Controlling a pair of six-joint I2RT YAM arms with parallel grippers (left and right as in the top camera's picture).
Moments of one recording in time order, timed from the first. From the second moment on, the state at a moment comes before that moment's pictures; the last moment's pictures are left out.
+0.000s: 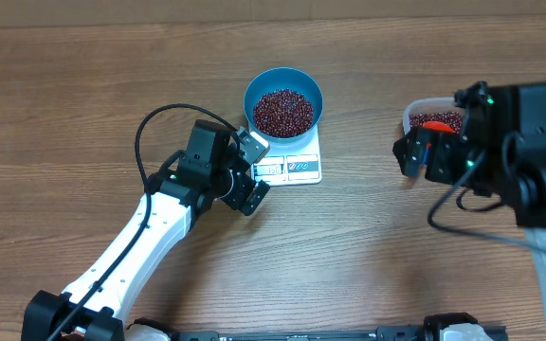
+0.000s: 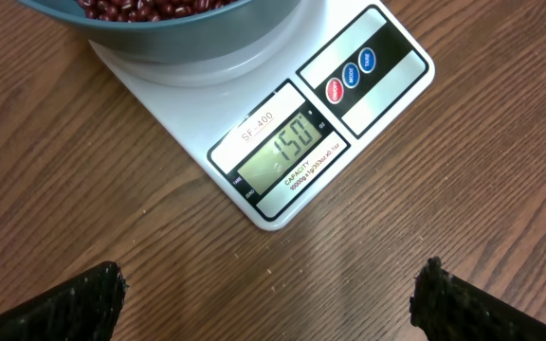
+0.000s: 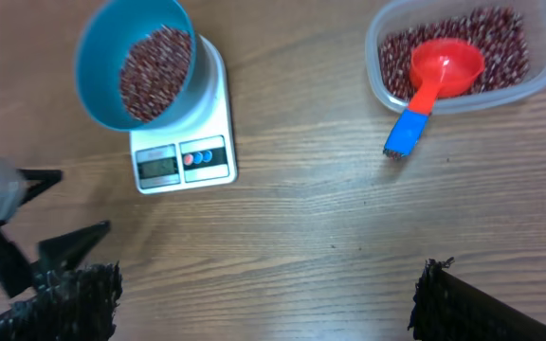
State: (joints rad) left arm -0.37 1.44 0.91 -0.47 0.19 0.29; right arm 0.10 1.20 1.53 -1.32 -0.17 0.28
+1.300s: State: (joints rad) left arm -0.37 1.44 0.91 -0.47 0.19 0.29; right arm 0.12 0.02 0.26 -0.05 0.04 0.28
